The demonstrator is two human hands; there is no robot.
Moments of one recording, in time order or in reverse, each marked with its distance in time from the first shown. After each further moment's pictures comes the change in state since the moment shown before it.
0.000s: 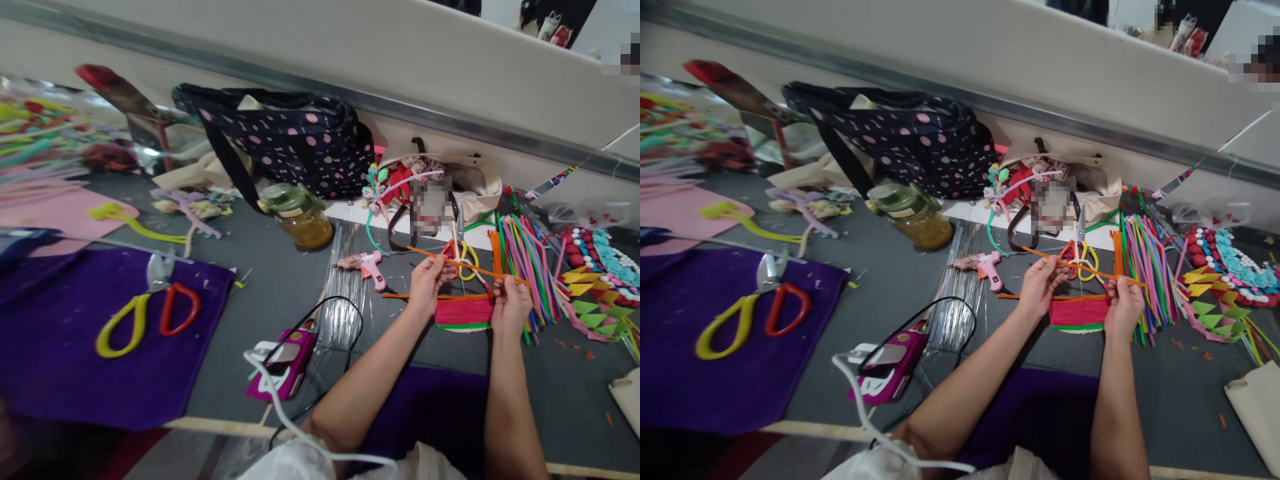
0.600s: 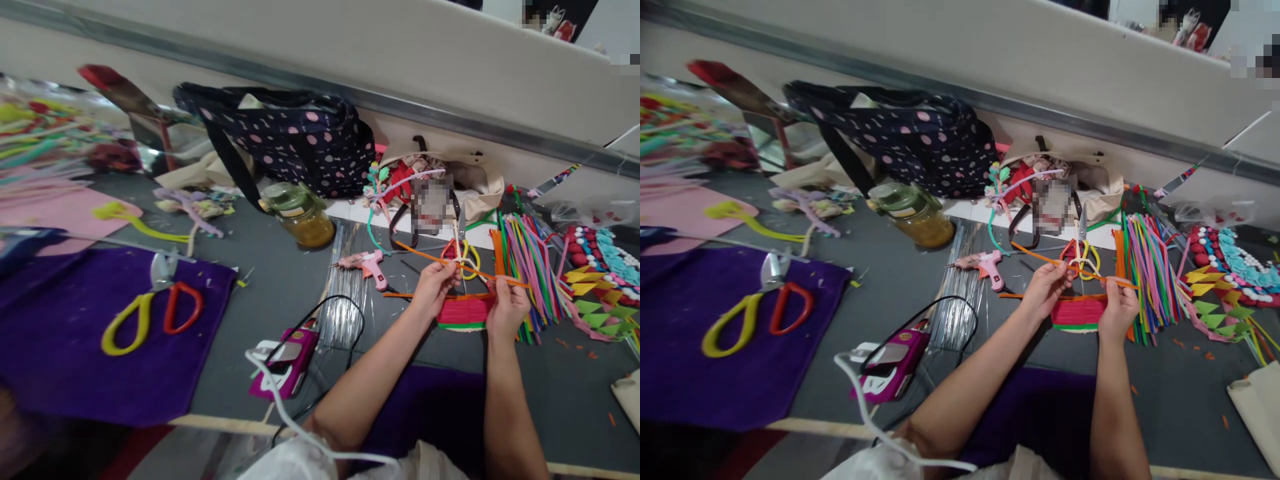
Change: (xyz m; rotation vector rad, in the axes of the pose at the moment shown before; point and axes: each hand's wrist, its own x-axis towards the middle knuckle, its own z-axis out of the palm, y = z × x) left_hand -0.006 -0.002 0.003 0.043 -0.121 -0.121; right_hand -0.019 0.001 0.008 -0.175 -0.044 -0.246
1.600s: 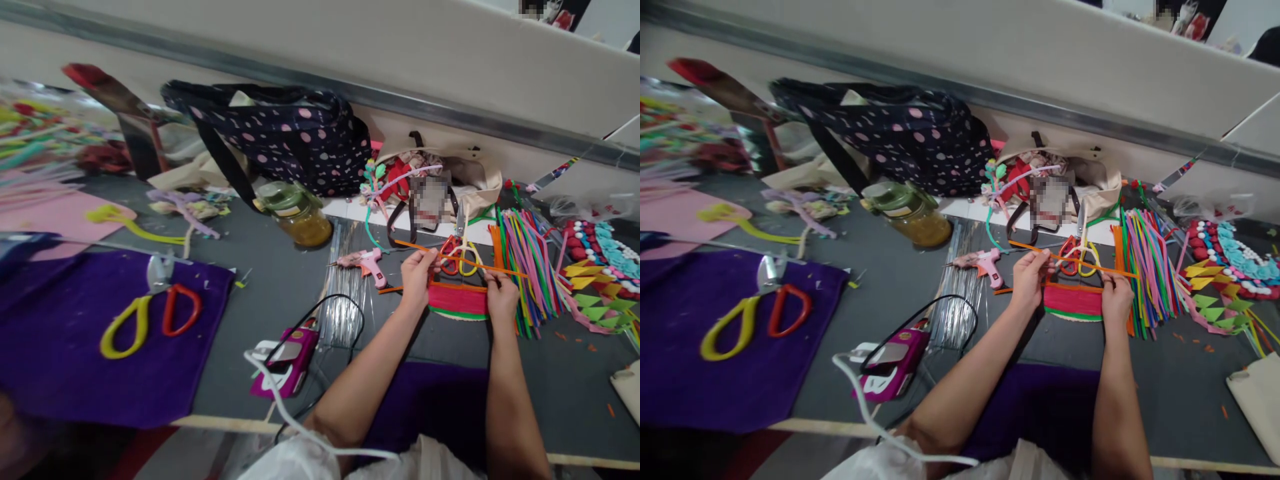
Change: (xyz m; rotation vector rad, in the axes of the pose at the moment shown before) left_hand 0.011 0.015 -0.013 0.129 0.249 0.255; right_hand 0.029 0.041 -0.027 -0.743 -0.243 -0.094
